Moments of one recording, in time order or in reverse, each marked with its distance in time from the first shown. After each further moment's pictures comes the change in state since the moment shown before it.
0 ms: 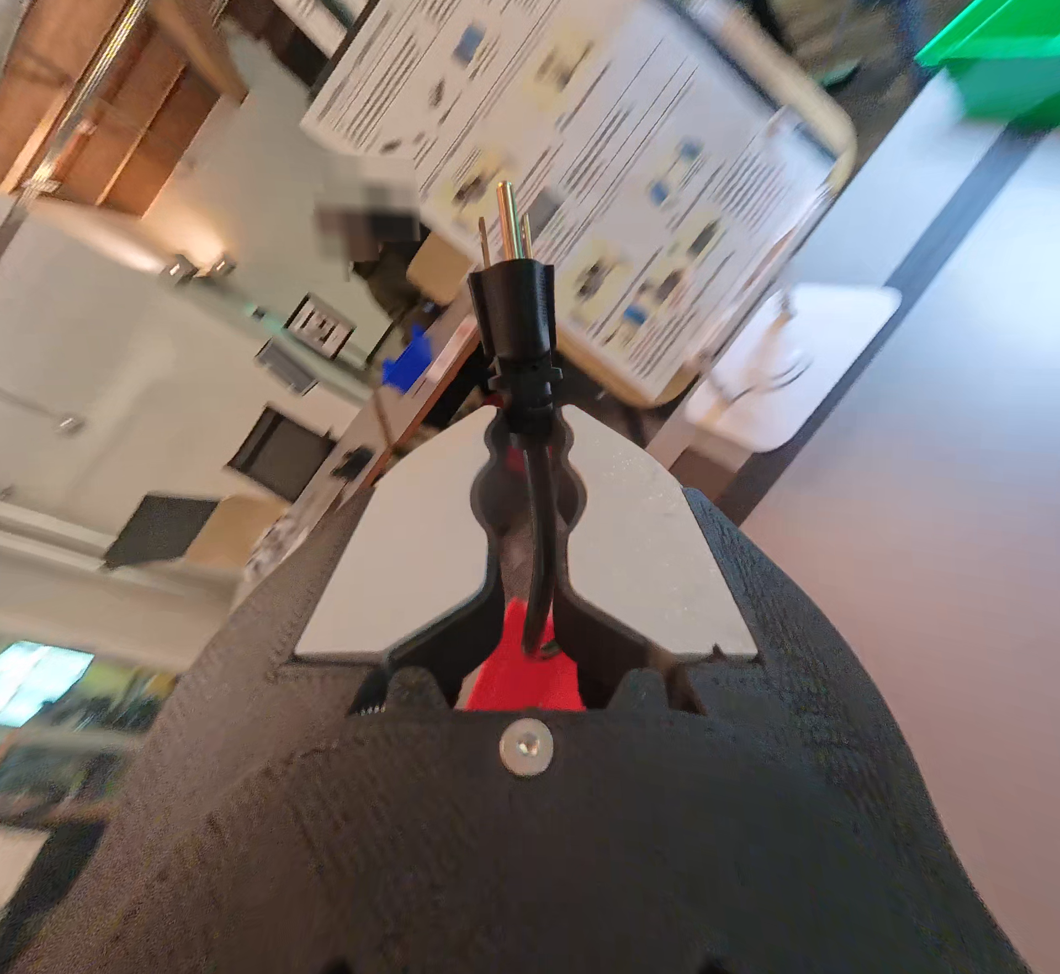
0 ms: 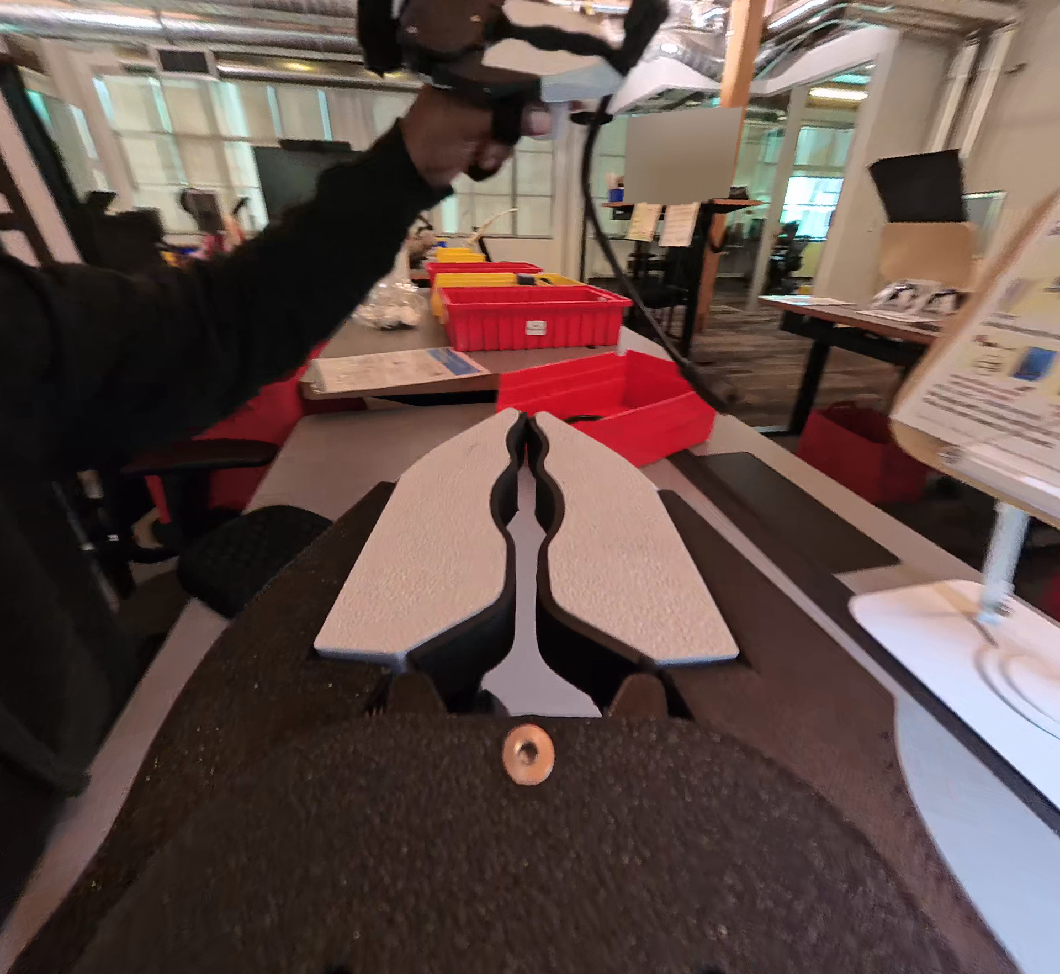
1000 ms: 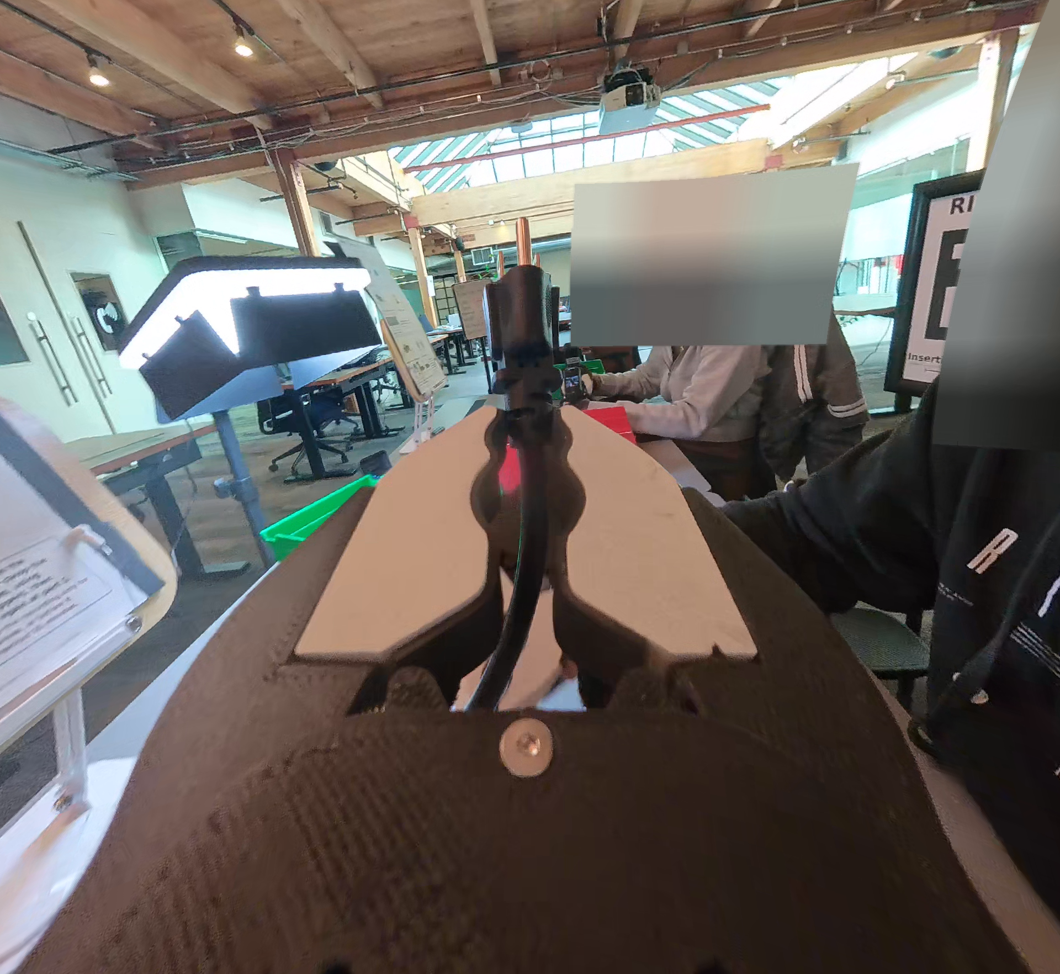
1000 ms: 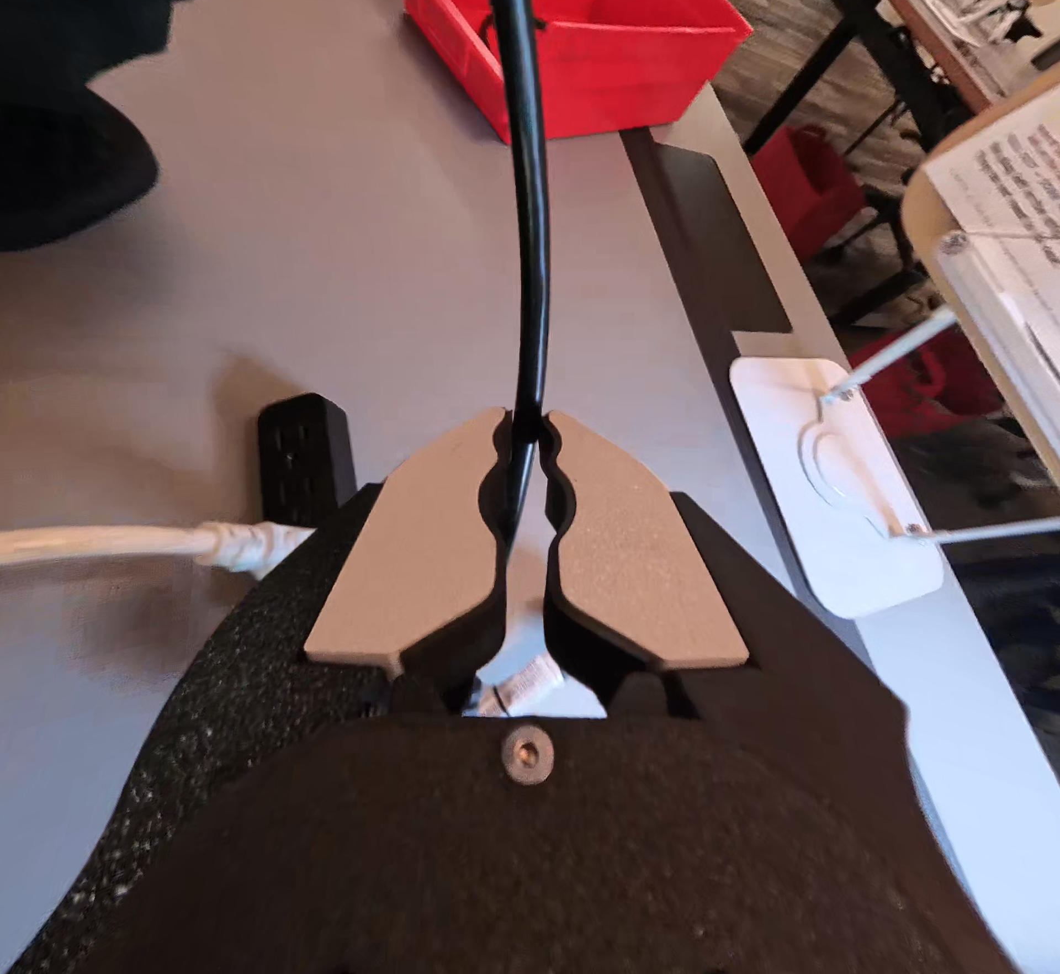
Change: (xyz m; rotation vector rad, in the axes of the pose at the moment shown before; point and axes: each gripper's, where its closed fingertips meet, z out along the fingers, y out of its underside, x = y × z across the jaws) left arm 0.216 -0.105 -0.021 0.882 0.879 -0.634; right arm 0.053 0.118 -0.009 -0.695 0.080 -0.324
